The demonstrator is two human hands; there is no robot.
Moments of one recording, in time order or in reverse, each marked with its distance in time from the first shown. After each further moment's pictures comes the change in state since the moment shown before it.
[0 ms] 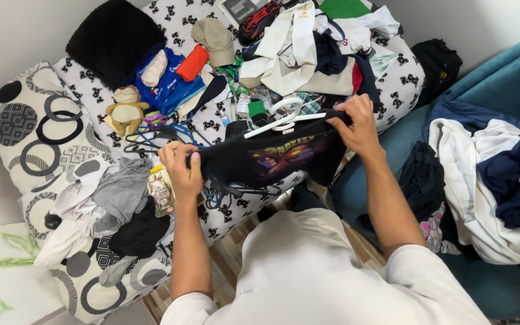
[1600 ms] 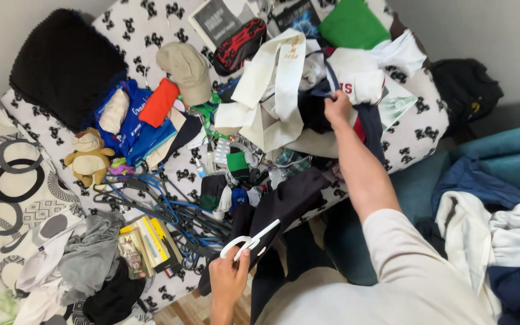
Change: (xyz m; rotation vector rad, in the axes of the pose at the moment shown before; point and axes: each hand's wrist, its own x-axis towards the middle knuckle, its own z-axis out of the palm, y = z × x) left_hand 0.007 0.078 0.186 0.057 -0.501 -0.655; right_hand 0.050 0.451 0.286 -0.041 0.002 0.978
